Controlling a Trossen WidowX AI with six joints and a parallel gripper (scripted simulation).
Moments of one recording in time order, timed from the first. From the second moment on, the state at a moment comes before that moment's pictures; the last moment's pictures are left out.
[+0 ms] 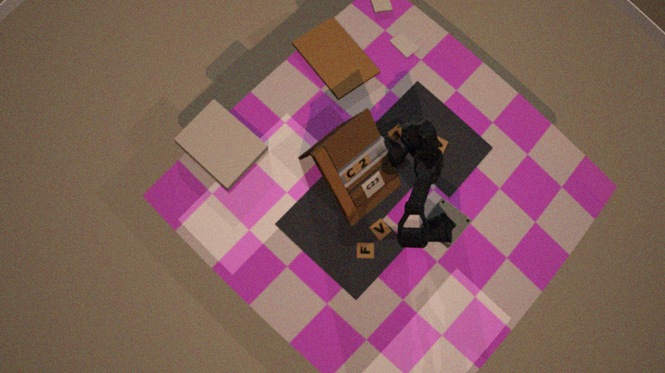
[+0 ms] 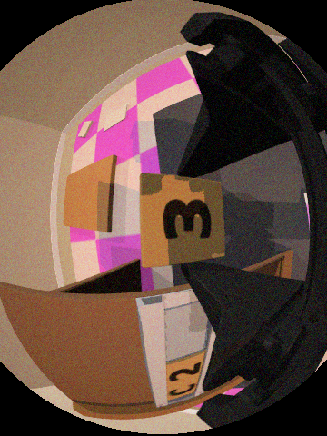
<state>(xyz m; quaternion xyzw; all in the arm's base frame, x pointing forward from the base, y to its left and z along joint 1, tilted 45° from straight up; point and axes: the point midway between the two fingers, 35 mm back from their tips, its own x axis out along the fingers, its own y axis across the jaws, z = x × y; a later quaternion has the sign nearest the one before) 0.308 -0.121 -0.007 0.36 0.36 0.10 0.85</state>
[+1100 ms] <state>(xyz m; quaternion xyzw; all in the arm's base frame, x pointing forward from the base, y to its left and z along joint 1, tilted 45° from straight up) 0.310 -0.109 0.004 0.36 0.36 0.10 0.85</state>
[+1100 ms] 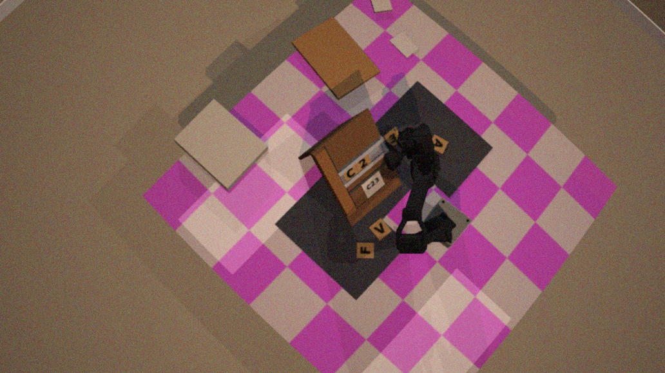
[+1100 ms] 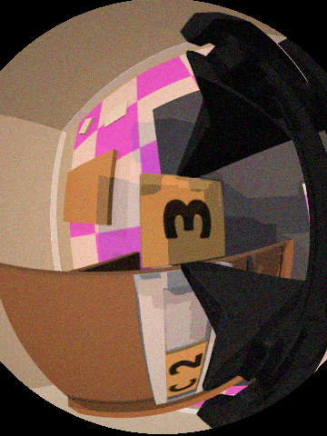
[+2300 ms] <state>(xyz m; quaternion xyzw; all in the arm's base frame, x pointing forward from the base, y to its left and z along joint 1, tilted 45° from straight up) 0.312 -0.096 0.017 0.36 0.36 0.10 0.85</state>
